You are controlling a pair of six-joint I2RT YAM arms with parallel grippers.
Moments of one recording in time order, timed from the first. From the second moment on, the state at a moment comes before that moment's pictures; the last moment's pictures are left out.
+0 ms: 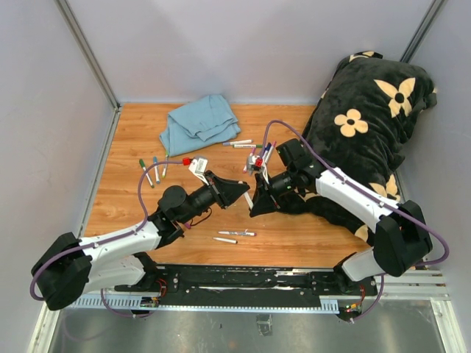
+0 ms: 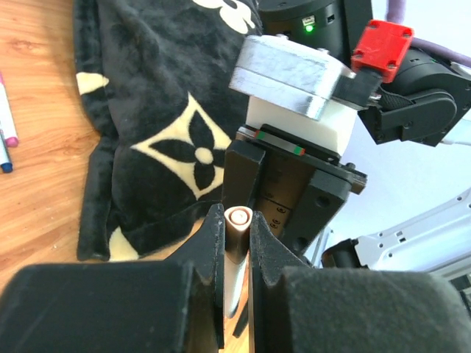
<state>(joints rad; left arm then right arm) -0.83 1.07 0.41 0.81 0.10 -0.71 0.59 1.45 1.05 -0.60 -1.07 -0.45</state>
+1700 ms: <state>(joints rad) -0.60 0.35 0.13 0.04 -0.35 -1.14 0.86 1.67 1.13 -0.48 -0.38 -0.41</state>
